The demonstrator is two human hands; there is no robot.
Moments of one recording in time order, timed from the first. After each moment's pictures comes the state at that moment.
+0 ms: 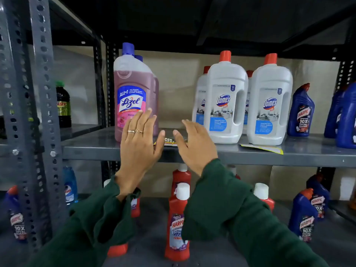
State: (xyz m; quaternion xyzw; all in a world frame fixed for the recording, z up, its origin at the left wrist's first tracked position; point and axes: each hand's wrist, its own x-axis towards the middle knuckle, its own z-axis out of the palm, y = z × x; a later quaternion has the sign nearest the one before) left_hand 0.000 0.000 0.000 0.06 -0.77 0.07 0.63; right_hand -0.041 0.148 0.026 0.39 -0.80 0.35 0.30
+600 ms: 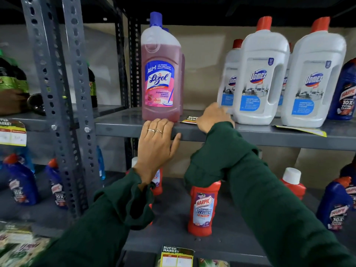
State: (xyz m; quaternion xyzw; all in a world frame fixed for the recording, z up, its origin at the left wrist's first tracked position) left_hand 0.013 -0.034 -0.048 0.09 -0.80 0.17 0.57; right_hand -0.059 0.095 0.043 0.19 -0.92 0.31 0.13
